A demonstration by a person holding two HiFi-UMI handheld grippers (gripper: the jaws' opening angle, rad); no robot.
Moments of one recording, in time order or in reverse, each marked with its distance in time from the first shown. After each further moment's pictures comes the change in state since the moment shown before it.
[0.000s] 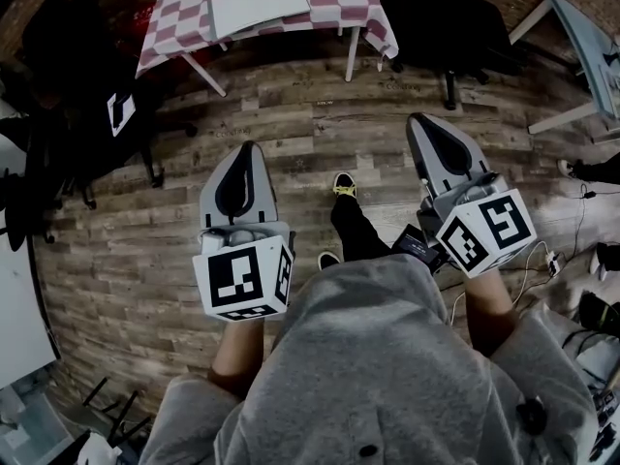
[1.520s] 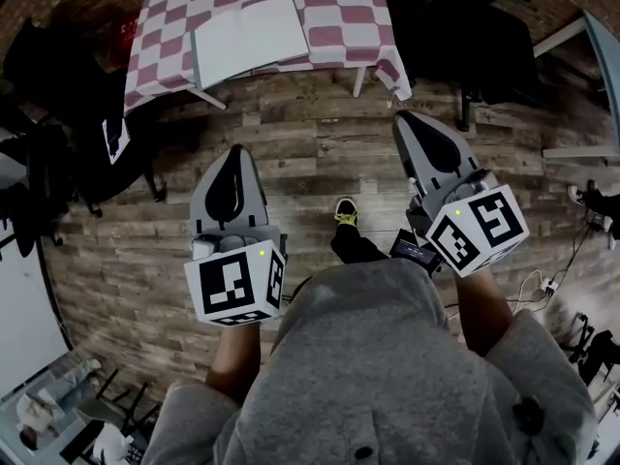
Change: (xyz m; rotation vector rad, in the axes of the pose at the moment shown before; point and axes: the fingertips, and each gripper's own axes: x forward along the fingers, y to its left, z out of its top) left arm 0.222 0.032 0.037 0.009 0.107 0.069; right arm 0.191 -0.146 0.024 0.109 0.057 0.074
